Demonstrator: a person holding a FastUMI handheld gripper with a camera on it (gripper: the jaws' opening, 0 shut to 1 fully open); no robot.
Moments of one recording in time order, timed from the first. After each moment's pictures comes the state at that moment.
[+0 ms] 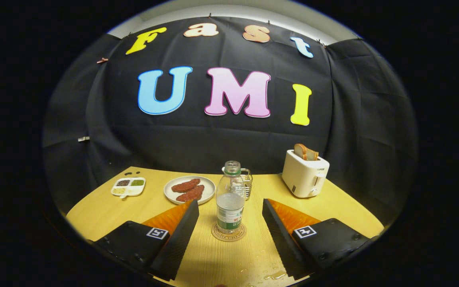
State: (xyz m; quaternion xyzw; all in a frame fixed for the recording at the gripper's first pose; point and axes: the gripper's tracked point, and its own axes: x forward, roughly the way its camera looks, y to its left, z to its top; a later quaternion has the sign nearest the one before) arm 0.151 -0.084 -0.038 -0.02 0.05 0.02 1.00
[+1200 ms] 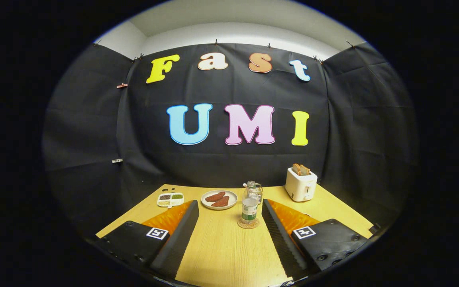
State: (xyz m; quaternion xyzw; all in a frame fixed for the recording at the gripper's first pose) arm -0.035 -0.048 0.057 0.02 0.00 0.05 1.00
